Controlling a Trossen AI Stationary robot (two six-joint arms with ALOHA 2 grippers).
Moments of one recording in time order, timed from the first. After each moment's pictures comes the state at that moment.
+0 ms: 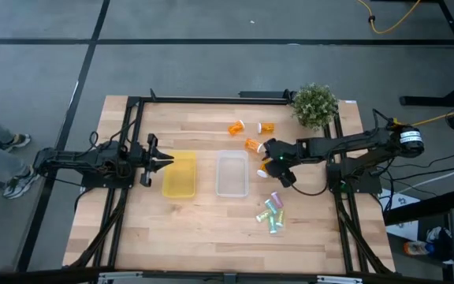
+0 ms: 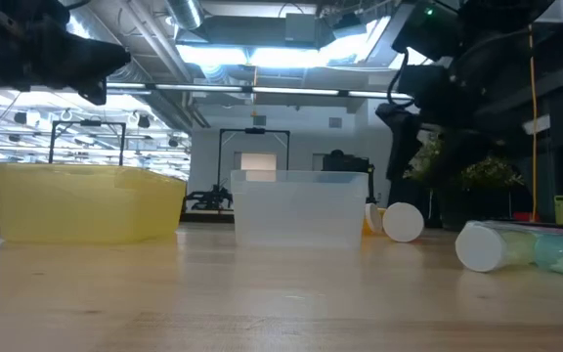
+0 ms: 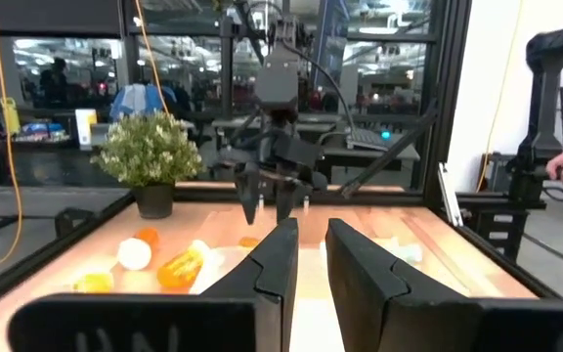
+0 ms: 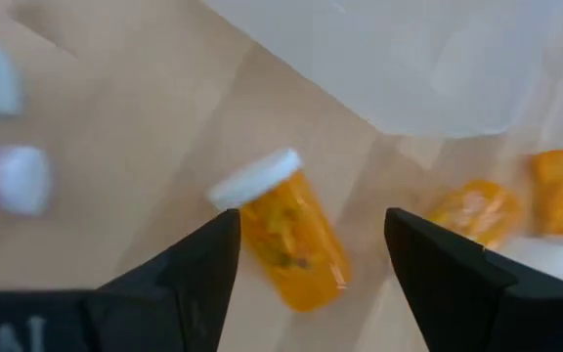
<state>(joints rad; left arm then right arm) 0.00 0.04 0.01 0.16 -0.02 -0.04 -0.04 1.35 0.71 -0.35 0.07 -0.66</state>
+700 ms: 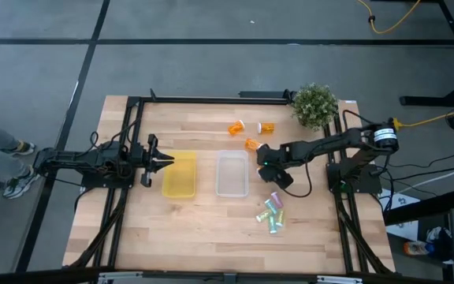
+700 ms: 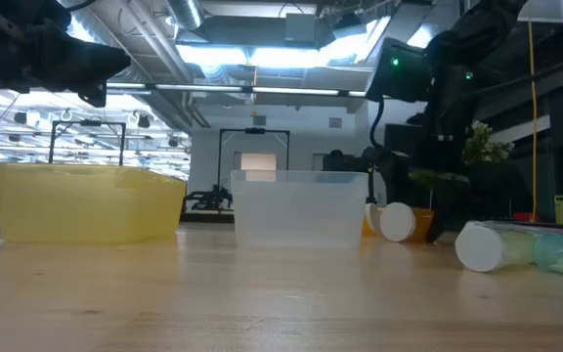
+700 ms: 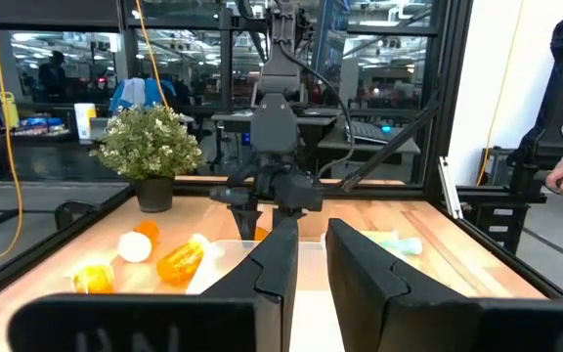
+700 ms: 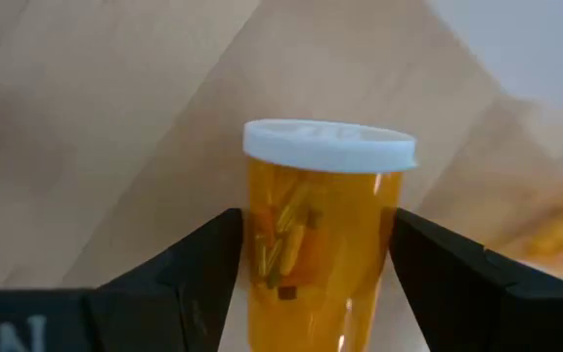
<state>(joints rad) 0.00 0.04 0.01 0.14 -0.02 -0.04 -0.04 1.62 0.79 -0.40 0.09 -0.71</state>
